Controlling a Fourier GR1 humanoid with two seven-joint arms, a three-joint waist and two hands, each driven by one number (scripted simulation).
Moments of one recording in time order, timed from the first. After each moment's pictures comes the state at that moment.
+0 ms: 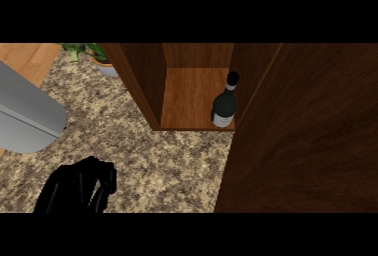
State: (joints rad) left arm -0.09 0.79 -0.77 -1.82 1.06 0.29 -0.73; right arm 0.03 -0.11 0.30 -2.40 -0.26 0.35 0.53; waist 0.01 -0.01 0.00
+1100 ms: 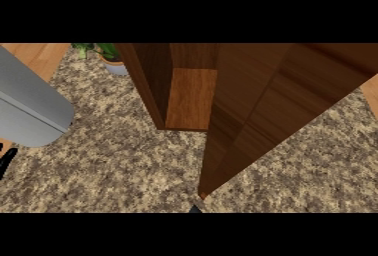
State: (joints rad) left arm 0.31 1.11 -0.40 -1.77 1.26 -0.11 -0.87; right arm -0.34 -0.13 0.86 -2.35 -0.01 -0.19 0.70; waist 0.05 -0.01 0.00
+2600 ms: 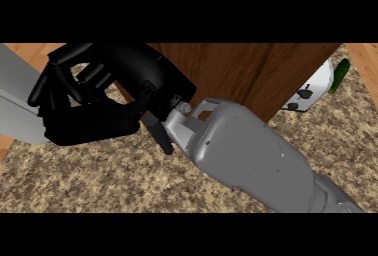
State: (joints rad) left arm 0.47 1.17 -0.13 -1.56 1.28 -0.42 -0.79; right arm -1.13 0.00 0.44 -1.40 -0.43 -0.13 0.46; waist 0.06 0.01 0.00
